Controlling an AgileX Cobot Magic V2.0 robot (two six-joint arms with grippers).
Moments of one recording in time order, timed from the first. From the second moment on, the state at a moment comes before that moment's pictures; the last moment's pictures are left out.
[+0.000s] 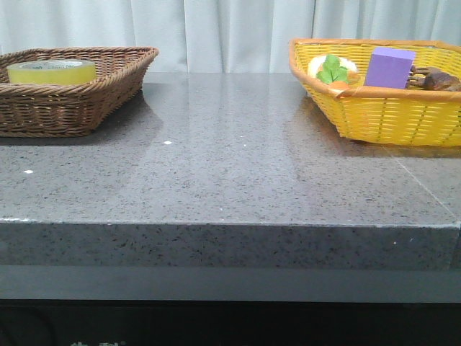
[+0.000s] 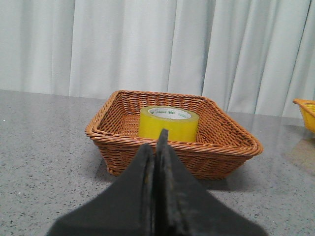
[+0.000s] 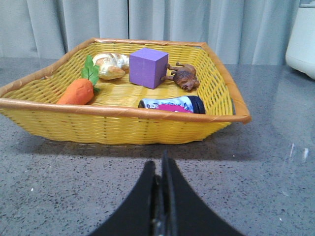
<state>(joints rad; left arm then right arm) -0.08 0.00 0.00 -0.06 -0.06 -0.01 -0.04 -0.01 0.03 0.11 0.05 -0.08</state>
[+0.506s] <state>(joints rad) -0.08 0.00 0.00 -0.06 -0.06 -0.01 -0.04 -0.01 0.03 0.11 0.02 -0.06</state>
